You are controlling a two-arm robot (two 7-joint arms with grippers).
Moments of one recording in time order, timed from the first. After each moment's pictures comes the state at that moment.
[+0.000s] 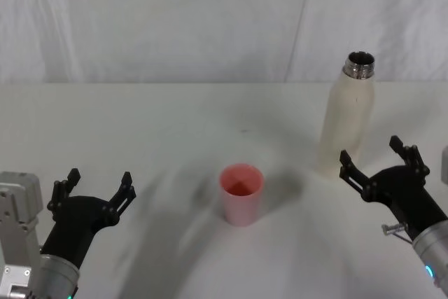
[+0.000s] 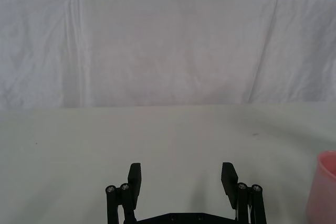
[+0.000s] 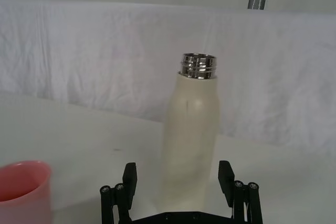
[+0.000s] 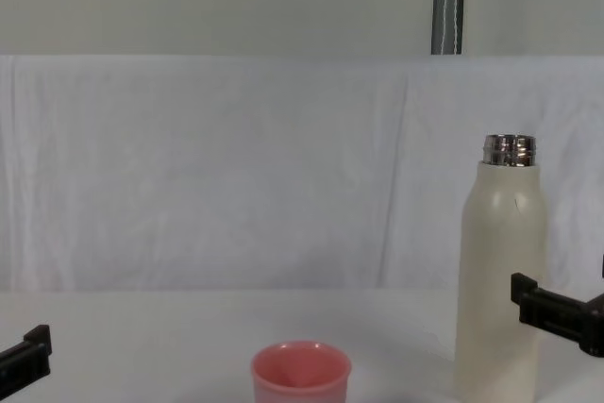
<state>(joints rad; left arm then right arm) 0.27 0.24 0.04 -1.85 -0.25 -0.02 -0.02 -0.10 0.19 -0.18 -1.77 0.10 -0.03 0.13</state>
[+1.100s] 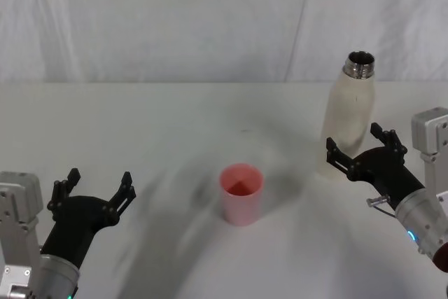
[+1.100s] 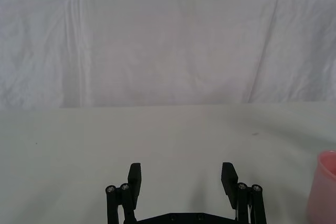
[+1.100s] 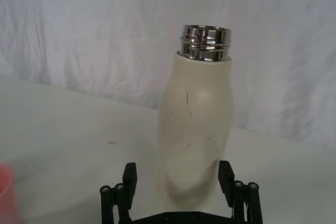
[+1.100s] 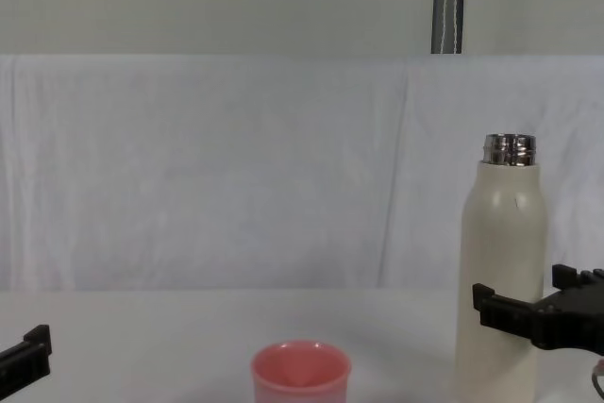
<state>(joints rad) 0.27 0.24 0.04 -1.85 -0.25 -0.02 -0.02 0.11 0.18 -0.19 -1.56 0.11 0.03 0.20</state>
